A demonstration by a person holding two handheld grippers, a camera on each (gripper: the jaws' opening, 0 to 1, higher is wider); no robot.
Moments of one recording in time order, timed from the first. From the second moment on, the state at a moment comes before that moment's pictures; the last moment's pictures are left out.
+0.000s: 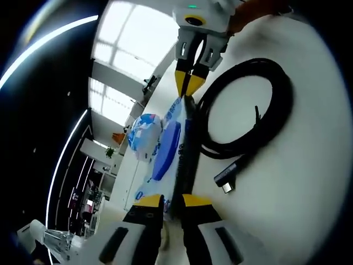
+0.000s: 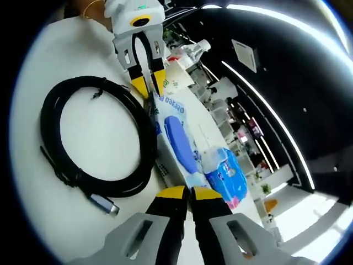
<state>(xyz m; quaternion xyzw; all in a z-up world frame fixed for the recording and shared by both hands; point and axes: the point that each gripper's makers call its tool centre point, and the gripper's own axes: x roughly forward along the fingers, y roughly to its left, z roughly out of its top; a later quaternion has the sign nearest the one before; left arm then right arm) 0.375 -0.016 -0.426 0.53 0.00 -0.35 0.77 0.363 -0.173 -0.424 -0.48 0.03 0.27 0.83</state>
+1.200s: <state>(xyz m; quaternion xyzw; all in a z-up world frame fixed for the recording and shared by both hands) 0.355 -0.073 -0.380 0.30 0.03 -0.42 0.86 0.360 -0.178 -0.388 -0.34 0.04 0.27 0.90</state>
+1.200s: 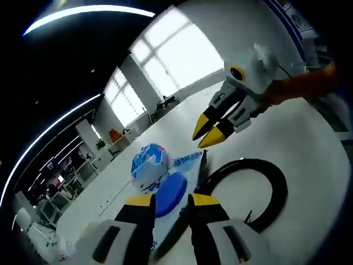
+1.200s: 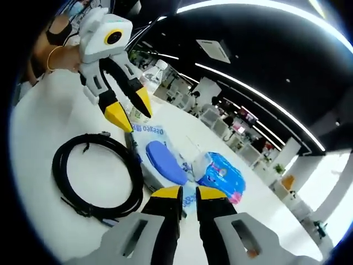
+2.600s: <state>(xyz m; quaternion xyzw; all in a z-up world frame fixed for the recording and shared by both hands) 0.425 -0.123 -0.399 0.13 0.10 -0.37 0.91 0.401 -0.224 -0.365 -0.32 0.04 0.17 0.93</state>
